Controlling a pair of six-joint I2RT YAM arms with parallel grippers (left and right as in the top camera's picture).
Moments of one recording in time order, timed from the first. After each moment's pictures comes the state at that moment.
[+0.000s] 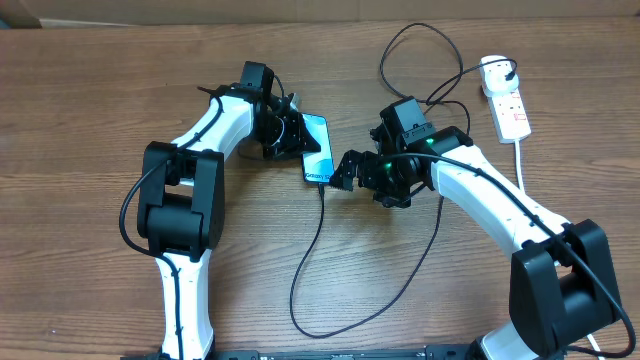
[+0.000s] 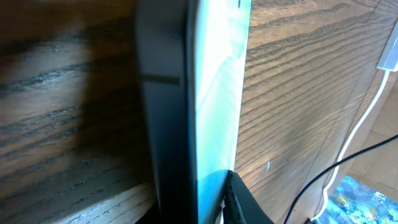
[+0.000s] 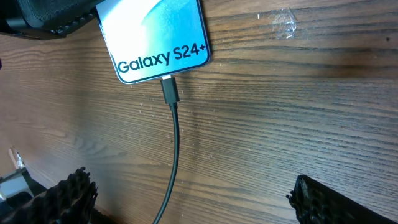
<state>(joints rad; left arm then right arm) -0.21 2.29 1.65 -0.74 0.68 -0.36 0.41 1.74 1.21 -0.75 -0.47 0.60</state>
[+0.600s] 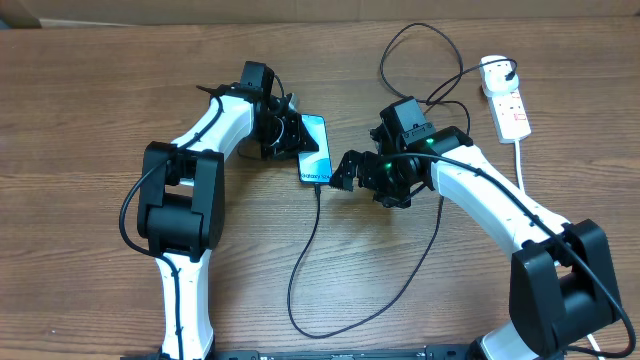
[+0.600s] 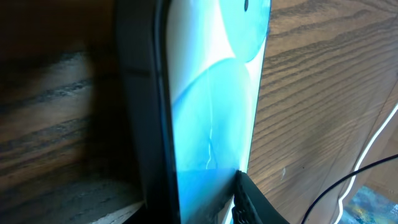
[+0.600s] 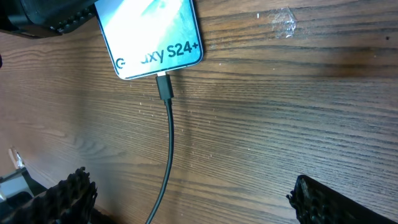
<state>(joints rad) -0.21 2.29 1.65 -0.75 0.62 -0.36 0.41 1.74 1.21 -0.75 -0.47 0.60</state>
